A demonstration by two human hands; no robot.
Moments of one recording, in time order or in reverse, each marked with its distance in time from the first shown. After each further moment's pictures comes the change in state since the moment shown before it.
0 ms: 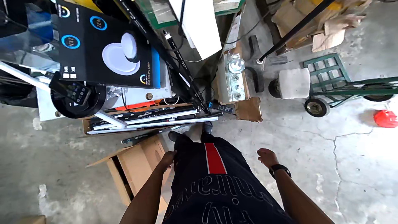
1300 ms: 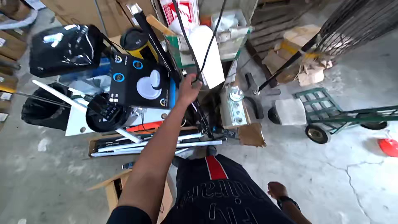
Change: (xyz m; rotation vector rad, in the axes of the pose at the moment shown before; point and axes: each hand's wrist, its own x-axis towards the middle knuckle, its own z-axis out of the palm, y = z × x) left_hand -0.200 0.380 -0.064 0.102 0.395 1.269; right_hand -0.007 0.063 0.020 -0.481 0.054 -0.076
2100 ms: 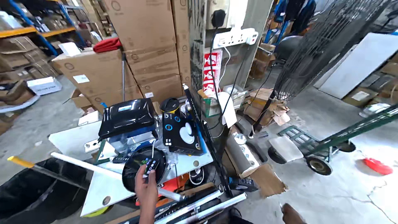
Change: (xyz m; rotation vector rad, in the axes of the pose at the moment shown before) left_hand -0.178 -0.199 -0.258 -0.331 0.645 0.109; right_hand -0.148 -0.208 0.039 0.250 0.295 -0.143
